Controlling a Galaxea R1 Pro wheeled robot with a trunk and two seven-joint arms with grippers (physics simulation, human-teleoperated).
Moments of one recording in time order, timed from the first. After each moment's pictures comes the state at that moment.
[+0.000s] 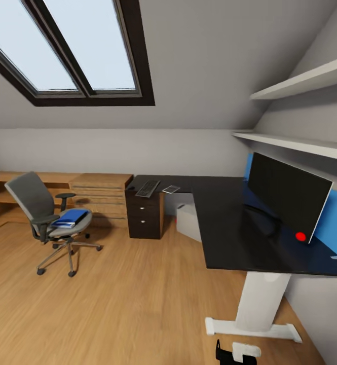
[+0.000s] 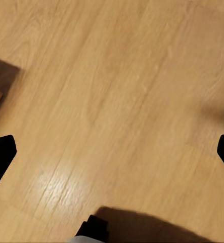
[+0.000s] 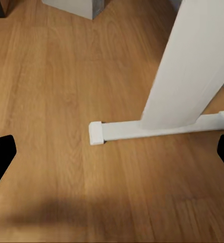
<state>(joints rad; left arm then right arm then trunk) -0.09 -0.06 -0.07 -0.58 0.27 0.03 0.36 -0.37 0.09 0.08 -0.12 -0.07 -0.55 -0.31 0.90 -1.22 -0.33</state>
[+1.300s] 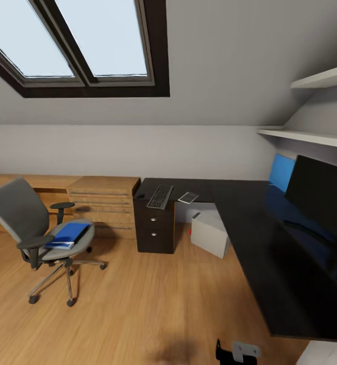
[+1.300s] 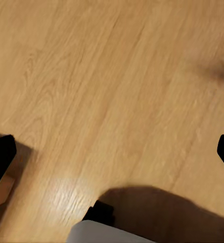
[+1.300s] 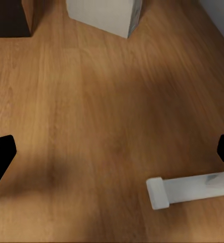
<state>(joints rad) -0.09 -0.06 -0.07 -0.55 0.28 0.03 0.36 -0.37 0.09 0.08 -0.12 -0.07 -0.55 -0.31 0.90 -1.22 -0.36</state>
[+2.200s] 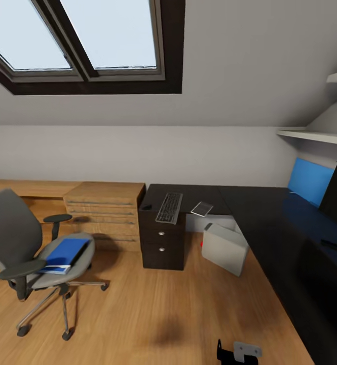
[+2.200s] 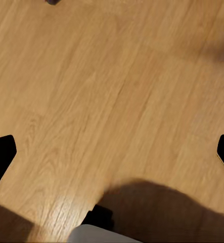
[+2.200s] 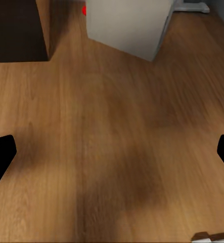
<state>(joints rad) -0.09 -0.06 -0.07 -0.55 0.27 0.01 0.36 -0.37 0.08 0.08 -0.11 -0.06 -0.55 -0.31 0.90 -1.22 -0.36</state>
